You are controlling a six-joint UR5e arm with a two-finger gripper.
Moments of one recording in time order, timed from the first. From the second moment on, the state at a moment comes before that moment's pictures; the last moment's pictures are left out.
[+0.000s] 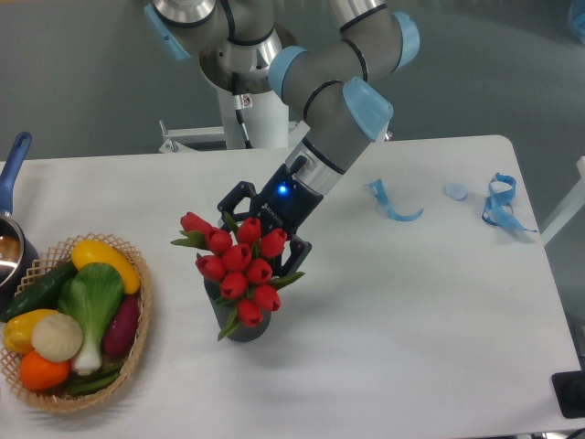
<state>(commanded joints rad) 2.57 -1.79 -1.96 -0.81 0.63 1.36</state>
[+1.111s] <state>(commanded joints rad) 2.58 -1.75 -1.95 -0.80 0.61 1.27</state>
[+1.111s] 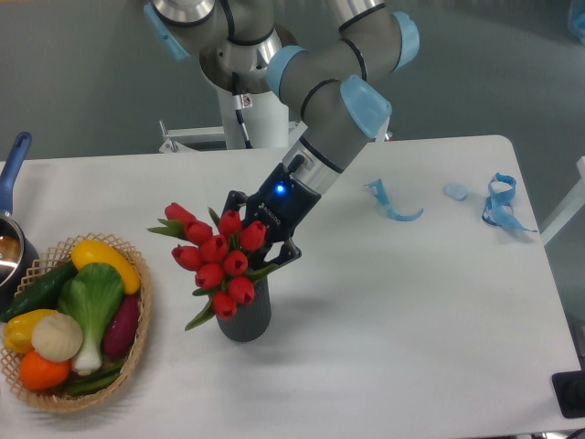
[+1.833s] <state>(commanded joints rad) 2.59 -1.66 -1.92 -0.80 0.54 1.13</state>
